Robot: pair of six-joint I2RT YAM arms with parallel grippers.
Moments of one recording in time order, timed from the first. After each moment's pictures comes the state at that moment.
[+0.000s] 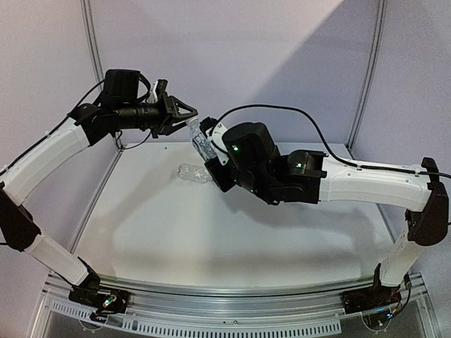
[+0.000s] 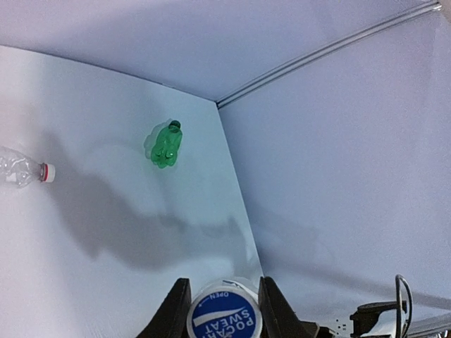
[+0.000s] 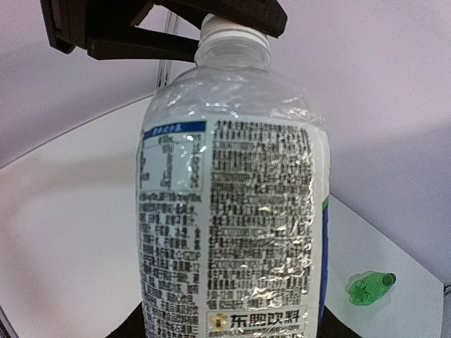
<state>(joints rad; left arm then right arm) -0.57 1.46 1.54 -0.43 0.35 -0.92 1.22 1.74 1.58 -0.25 0.62 0.02</state>
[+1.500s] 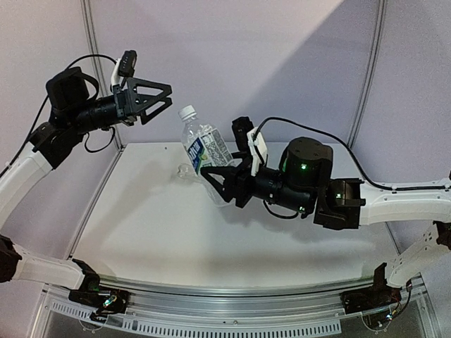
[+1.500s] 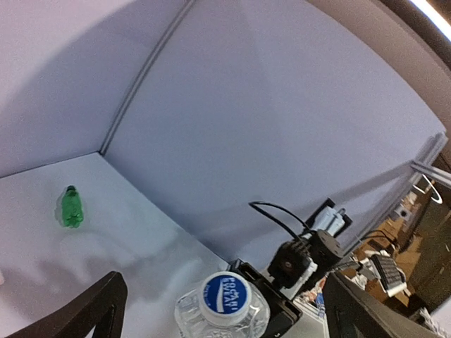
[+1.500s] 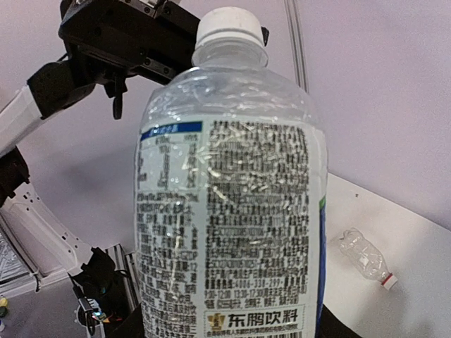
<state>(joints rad) -0.51 1.16 1.34 -0.11 0.72 -0.72 1.24 1.45 1.13 0.30 0.17 0.21</state>
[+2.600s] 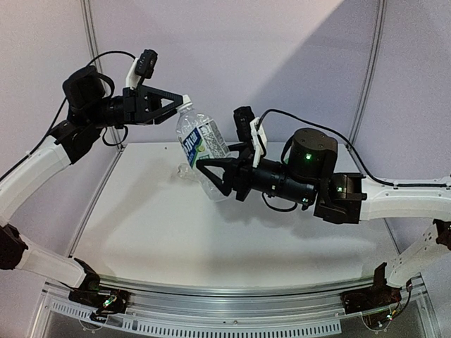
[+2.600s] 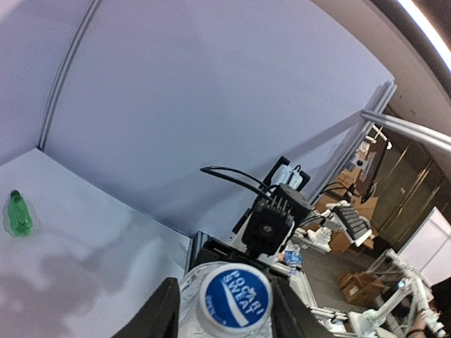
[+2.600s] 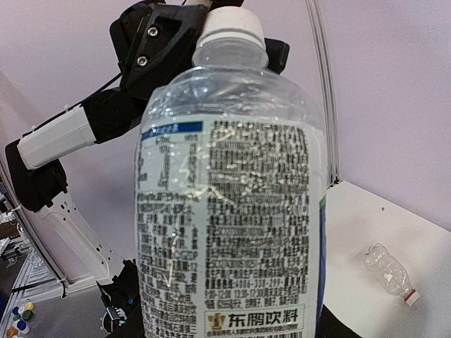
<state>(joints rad) -0.52 1.28 1.34 0.11 1.00 -0.75 1.21 1.45 1.17 0.33 0.03 0.25</state>
